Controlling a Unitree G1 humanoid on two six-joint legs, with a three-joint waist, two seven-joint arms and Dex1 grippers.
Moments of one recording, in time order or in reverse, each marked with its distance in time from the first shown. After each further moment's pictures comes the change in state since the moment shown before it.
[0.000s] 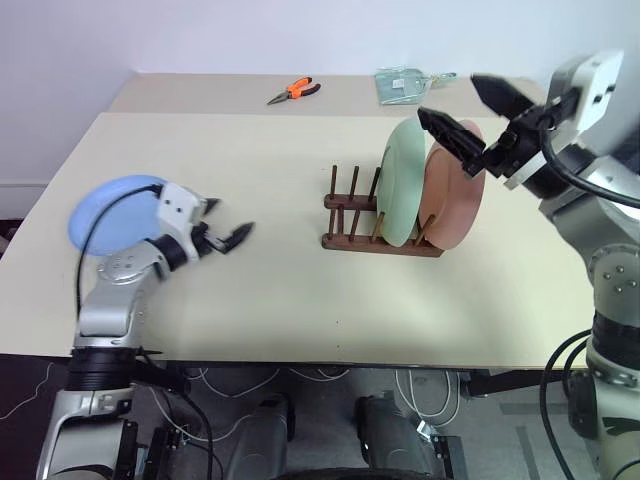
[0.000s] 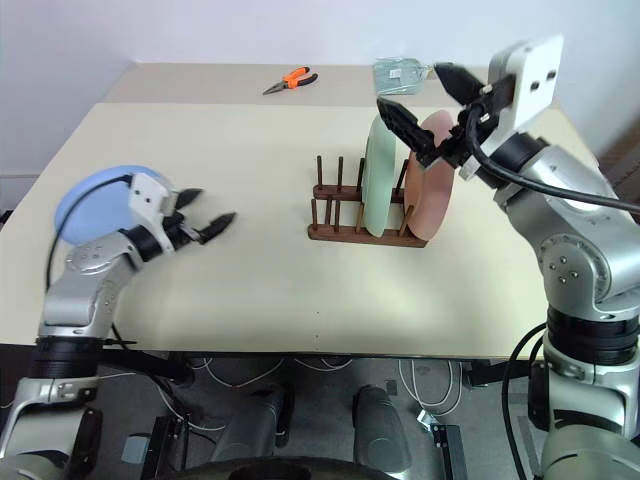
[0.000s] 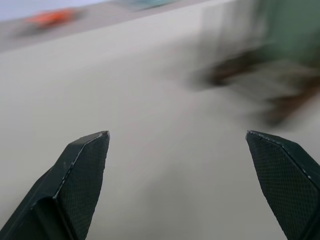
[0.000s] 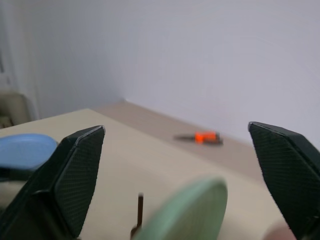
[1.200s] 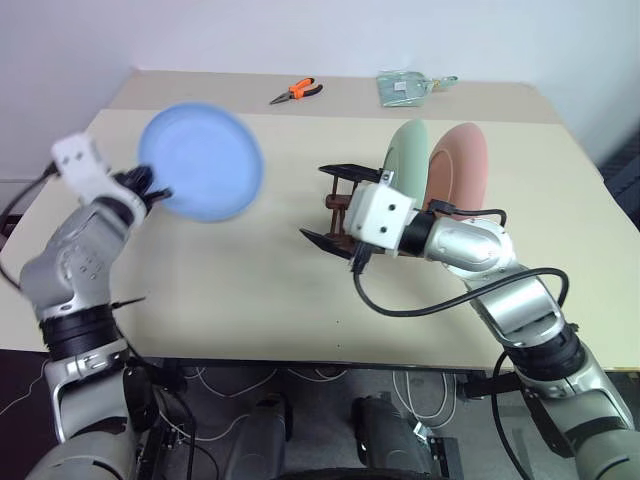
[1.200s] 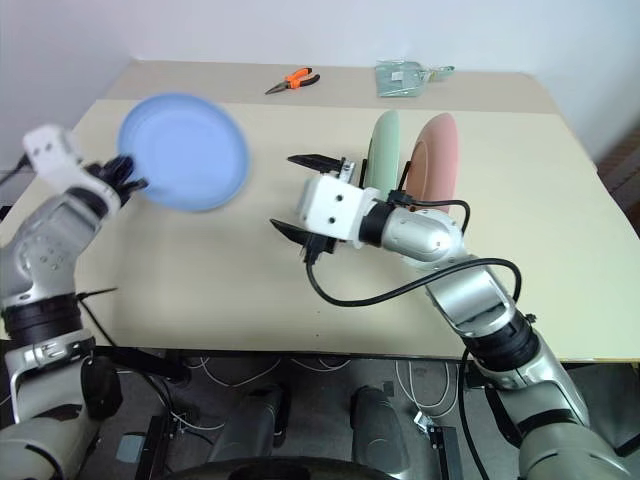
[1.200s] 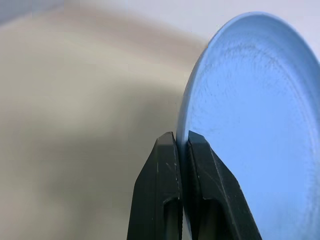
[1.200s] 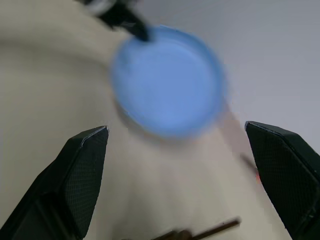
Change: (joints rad) left arm -0.266 -0.081 0.228 -0.156 -0.311 0.501 0.408; right arm 0.007 0.182 0.536 0.030 -0.734 -0.344 0.222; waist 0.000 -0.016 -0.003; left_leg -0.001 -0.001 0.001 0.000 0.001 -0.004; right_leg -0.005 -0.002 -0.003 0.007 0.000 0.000
